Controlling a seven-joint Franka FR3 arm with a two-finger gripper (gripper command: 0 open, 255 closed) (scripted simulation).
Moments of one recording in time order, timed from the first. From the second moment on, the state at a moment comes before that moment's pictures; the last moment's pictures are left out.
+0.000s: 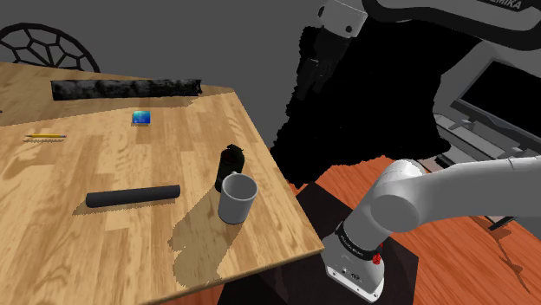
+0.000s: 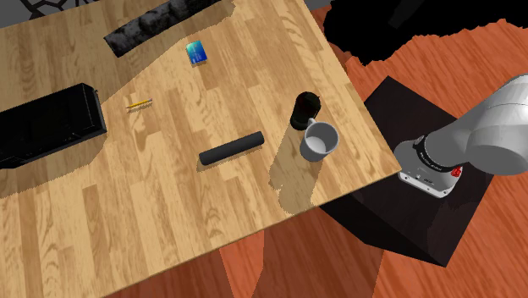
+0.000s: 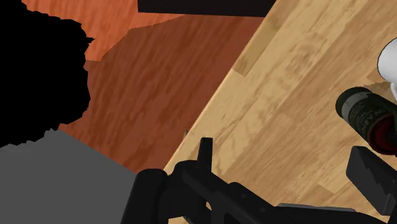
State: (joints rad) arm 0.00 -0.78 0.07 -2.35 -0.02 1.64 0.03
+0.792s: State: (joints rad) arm 0.10 -0.49 0.13 -2.30 0.03 1.86 -0.07
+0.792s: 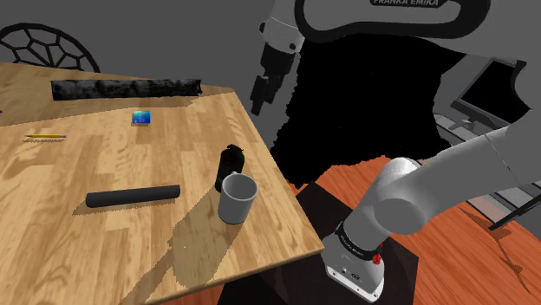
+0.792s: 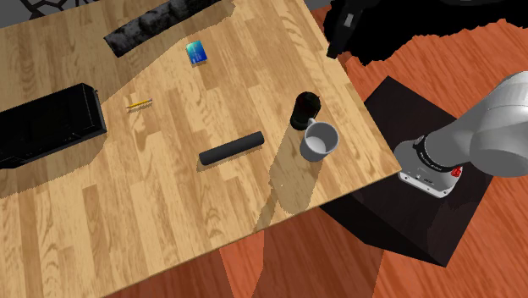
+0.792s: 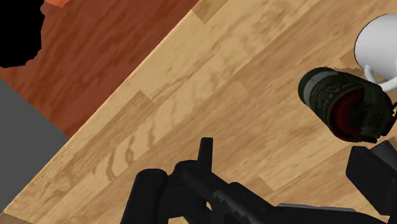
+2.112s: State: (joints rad) arm 0.26 0.13 0.29 -1.99 0.01 2.09 -0.27
